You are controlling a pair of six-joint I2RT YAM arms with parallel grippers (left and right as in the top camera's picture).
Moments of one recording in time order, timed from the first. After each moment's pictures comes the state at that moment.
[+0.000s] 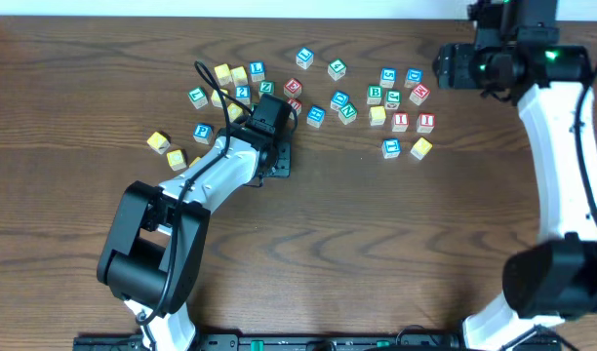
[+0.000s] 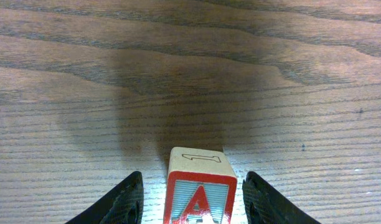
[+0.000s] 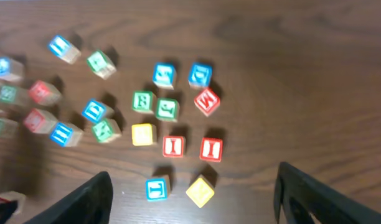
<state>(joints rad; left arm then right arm) -0.42 1.89 1.19 -0.55 -0.03 -0.36 0.00 1.81 1.80 -0.95 -0.13 0.02</state>
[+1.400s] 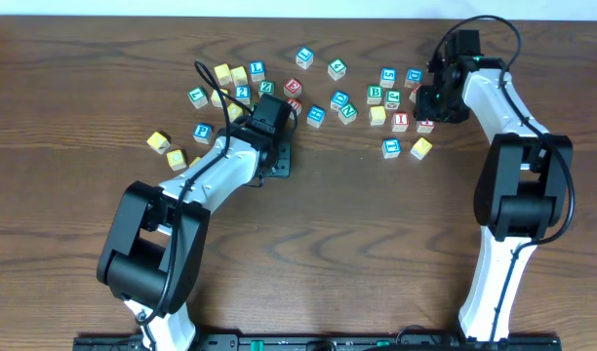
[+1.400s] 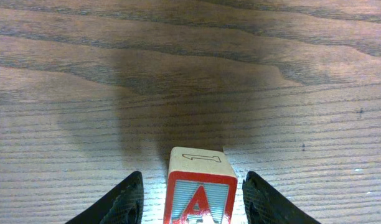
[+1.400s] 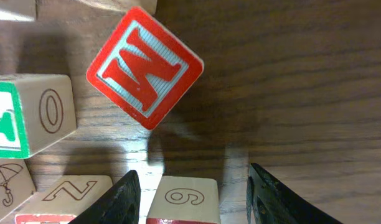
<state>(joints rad) -0.42 1.89 1.19 -0.55 -0.03 -0.36 -0.01 2.29 1.81 -0.83 -0.07 0.06</state>
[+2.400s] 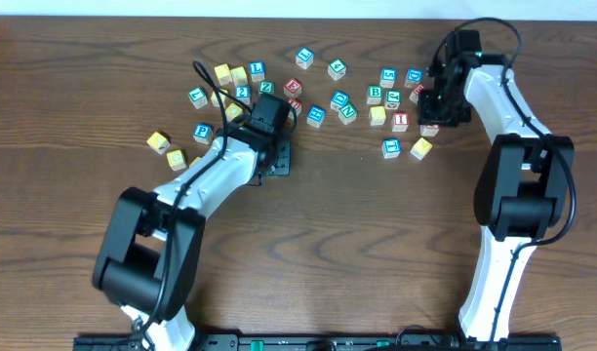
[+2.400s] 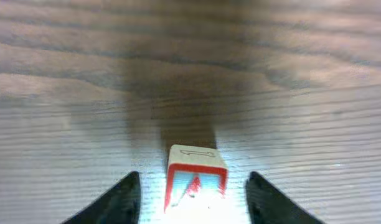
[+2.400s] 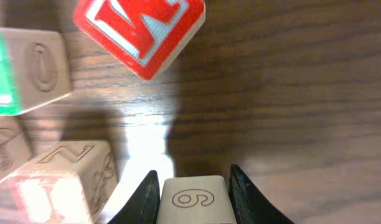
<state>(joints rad) -0.42 1.87 1.19 -0.55 -0.03 -0.36 -0.01 2.29 1.86 -0.97 -0.08 0.05</state>
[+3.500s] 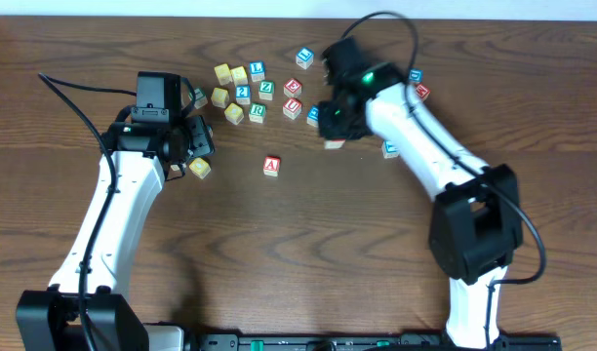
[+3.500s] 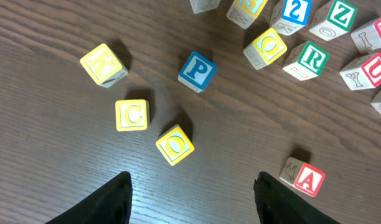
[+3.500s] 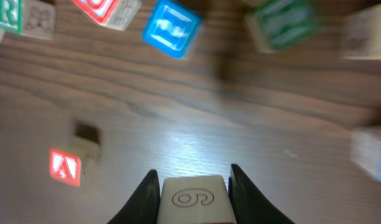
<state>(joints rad) -0.06 1.52 1.19 -0.77 -0.03 -0.36 0.48 2.10 1.77 -0.94 -0.08 0.43</state>
